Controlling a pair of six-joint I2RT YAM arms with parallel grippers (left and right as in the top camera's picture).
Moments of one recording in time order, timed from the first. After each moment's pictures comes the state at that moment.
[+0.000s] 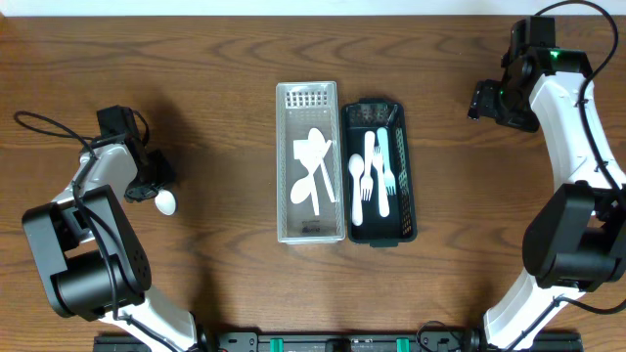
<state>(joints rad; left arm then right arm) 0.32 1.86 1.07 -0.58 -0.03 -0.27 -0.08 1.94 1.69 -1.06 0.07 0.22</state>
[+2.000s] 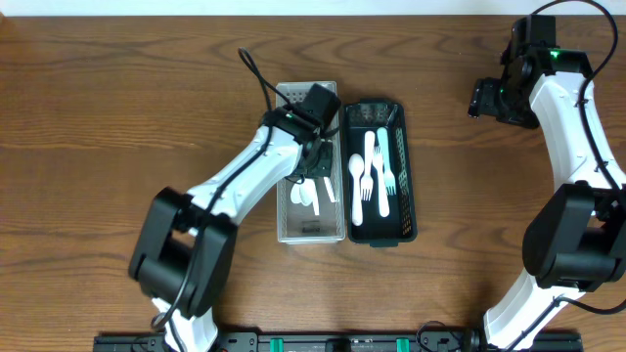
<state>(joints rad) -0.54 1.92 1.38 -0.83 0.00 -0.44 -0.08 1.94 1.69 -1.03 0.07 0.19</state>
